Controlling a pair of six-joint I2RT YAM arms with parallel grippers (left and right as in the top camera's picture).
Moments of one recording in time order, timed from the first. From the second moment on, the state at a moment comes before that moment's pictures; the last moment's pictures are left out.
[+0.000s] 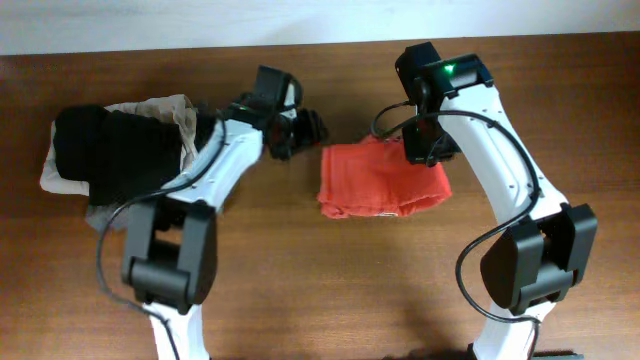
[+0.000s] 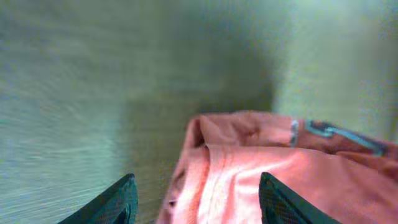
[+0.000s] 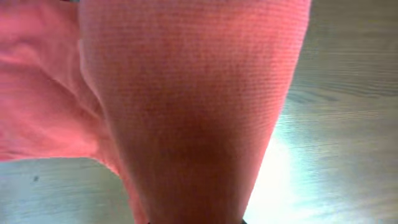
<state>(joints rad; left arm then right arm) -0.34 2.09 1.60 -0.56 0.39 -0.62 0.25 1.97 1.88 -1.46 0.21 0.25</state>
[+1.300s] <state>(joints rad) -0.15 1.69 1.62 -0.64 0.37 -0.54 0.52 2.14 1.88 -1.13 0.15 0.43</state>
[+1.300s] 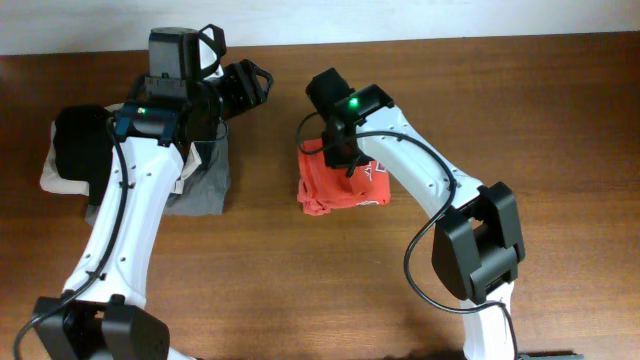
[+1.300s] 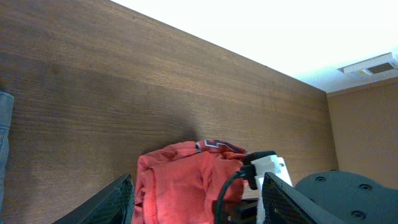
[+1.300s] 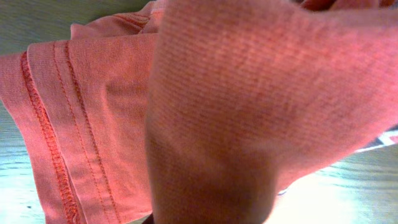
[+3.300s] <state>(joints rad) -0.09 1.66 1.62 -0.67 0.36 -0.52 0.09 2.20 1.97 -1.44 0.19 0.24</state>
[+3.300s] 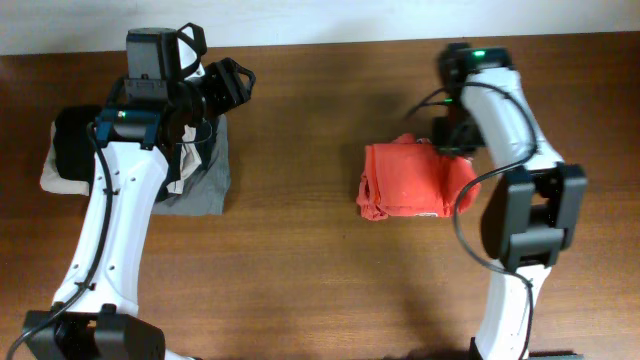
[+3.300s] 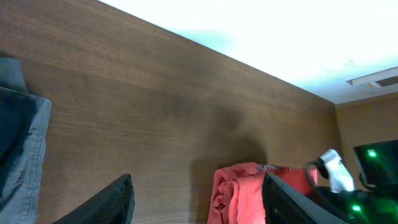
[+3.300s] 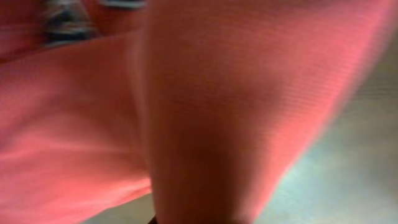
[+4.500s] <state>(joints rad) 0.08 1.58 1.62 -0.70 0.26 -0.49 0.54 2.23 1.98 -1.08 -0.40 0.28</state>
